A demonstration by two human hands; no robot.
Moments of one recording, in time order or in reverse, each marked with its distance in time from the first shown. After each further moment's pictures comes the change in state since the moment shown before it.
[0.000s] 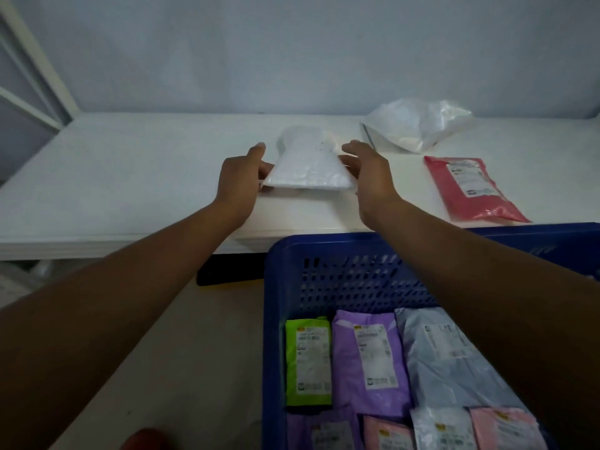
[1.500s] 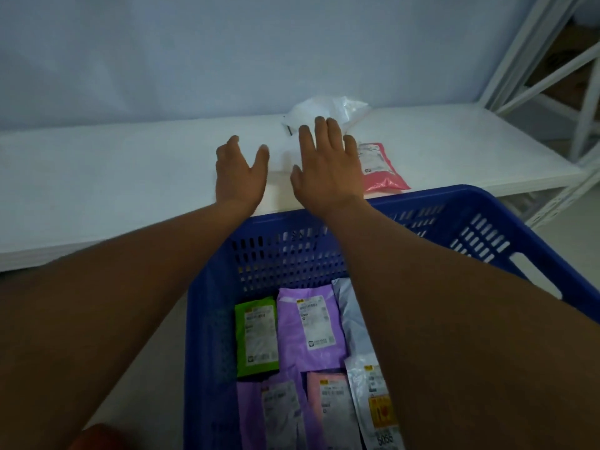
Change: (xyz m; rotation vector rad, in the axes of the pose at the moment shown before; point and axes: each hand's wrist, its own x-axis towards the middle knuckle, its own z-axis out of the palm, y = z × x) left_hand -0.058 0.014 0.112 0.426 0.036 0.321; right_hand -0.070 -0.026 -0.089 -1.660 0.287 -0.714
